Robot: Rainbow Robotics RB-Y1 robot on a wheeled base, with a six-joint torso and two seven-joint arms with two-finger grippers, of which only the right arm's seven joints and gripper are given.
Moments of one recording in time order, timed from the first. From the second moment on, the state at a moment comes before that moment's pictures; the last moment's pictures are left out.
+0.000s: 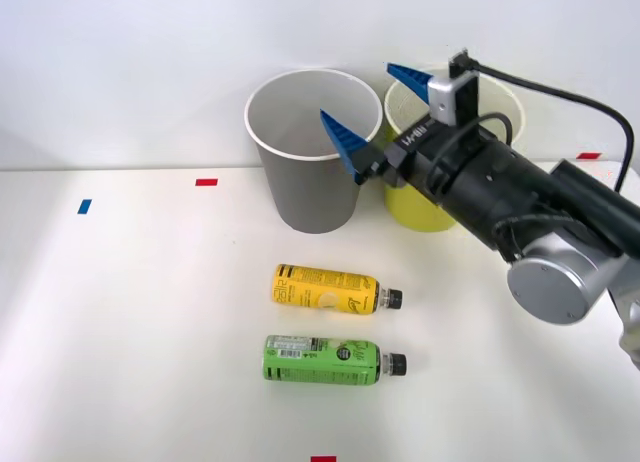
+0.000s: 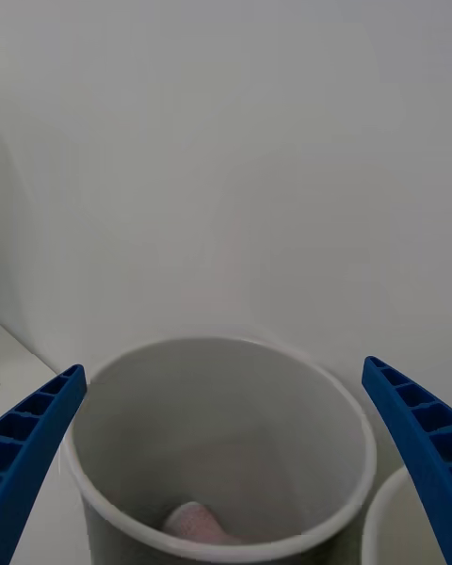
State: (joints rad) arm -0.33 -0.69 0.45 -1.97 -0.83 0.07 1.83
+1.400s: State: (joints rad) arm 0.69 -0.29 0.18 -2.14 -0.70 -0.34 1.82
